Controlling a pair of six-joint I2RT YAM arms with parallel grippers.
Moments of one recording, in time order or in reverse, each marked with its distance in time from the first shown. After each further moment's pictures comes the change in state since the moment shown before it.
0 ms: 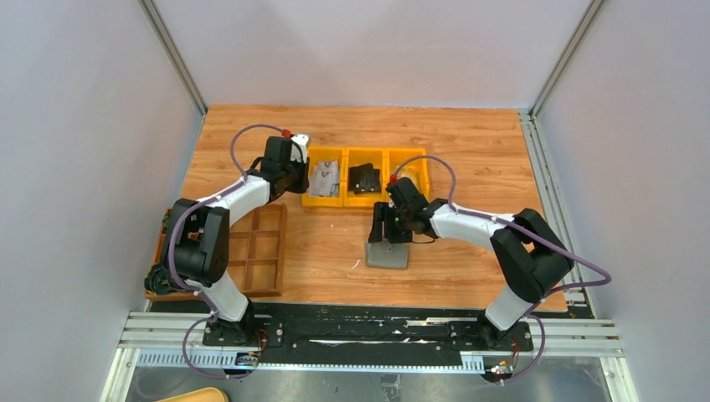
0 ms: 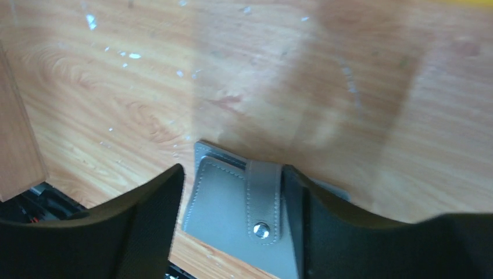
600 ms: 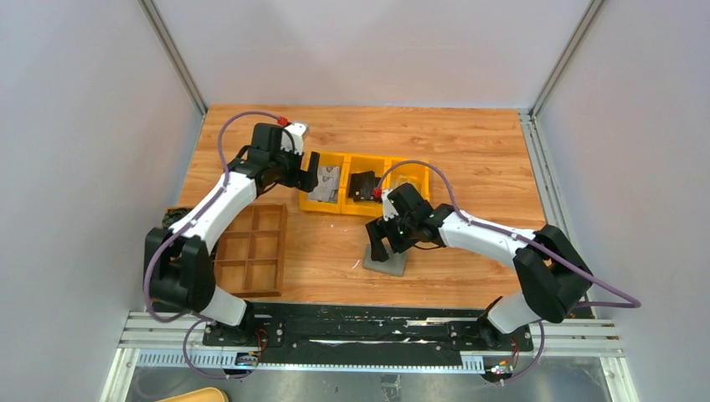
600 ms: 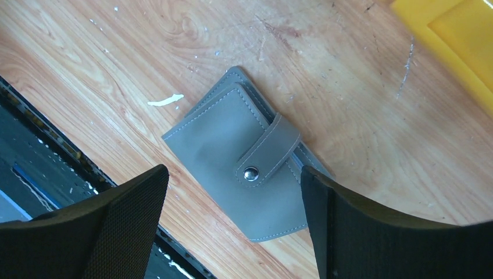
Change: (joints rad) left arm -0.008 -0.166 0.106 -0.283 0.068 0.067; right arm 0.072 -0.150 -0.037 -0.113 -0.081 -0.402
